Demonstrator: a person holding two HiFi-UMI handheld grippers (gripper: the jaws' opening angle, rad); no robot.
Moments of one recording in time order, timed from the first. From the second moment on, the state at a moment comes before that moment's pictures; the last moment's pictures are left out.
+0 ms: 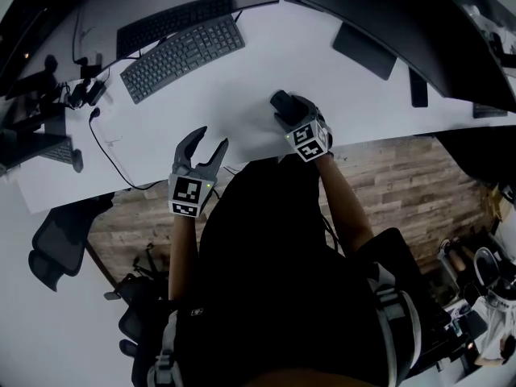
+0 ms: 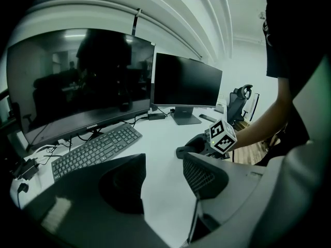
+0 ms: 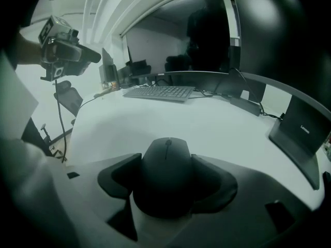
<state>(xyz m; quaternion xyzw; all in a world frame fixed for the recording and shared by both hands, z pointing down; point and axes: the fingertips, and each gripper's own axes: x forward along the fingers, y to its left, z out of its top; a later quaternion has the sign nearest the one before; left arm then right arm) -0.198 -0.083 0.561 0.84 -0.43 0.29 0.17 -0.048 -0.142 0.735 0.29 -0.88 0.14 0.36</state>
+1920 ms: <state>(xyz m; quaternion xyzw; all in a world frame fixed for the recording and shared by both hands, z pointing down) -0.224 -0.086 0.517 0.87 -0.43 0.20 0.10 -0.080 -0.124 0.584 0.31 -0.90 0.06 0.29</state>
